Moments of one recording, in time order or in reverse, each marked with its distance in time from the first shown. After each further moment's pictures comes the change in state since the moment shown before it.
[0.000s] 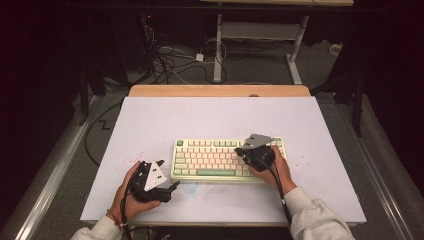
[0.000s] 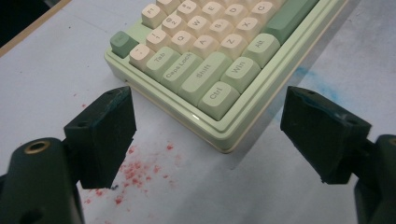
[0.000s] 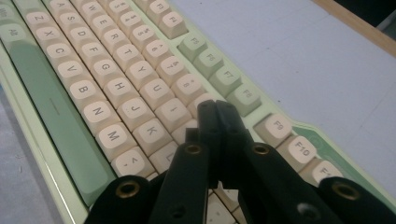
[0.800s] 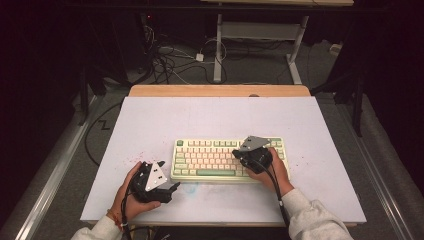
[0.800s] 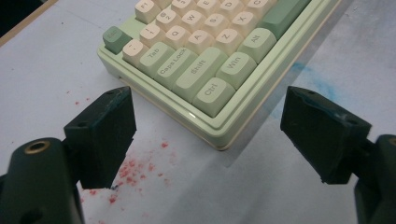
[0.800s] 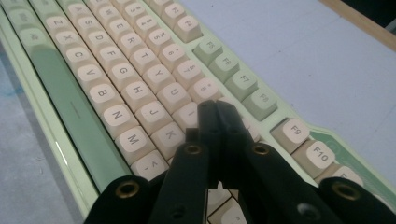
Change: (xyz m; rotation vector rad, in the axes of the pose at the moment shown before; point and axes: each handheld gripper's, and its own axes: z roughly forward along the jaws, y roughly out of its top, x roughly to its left) left arm -0.001 0.000 0.002 0.013 -0.011 0.005; right arm 0.007 0.002 -0.002 -0.008 0.018 0.001
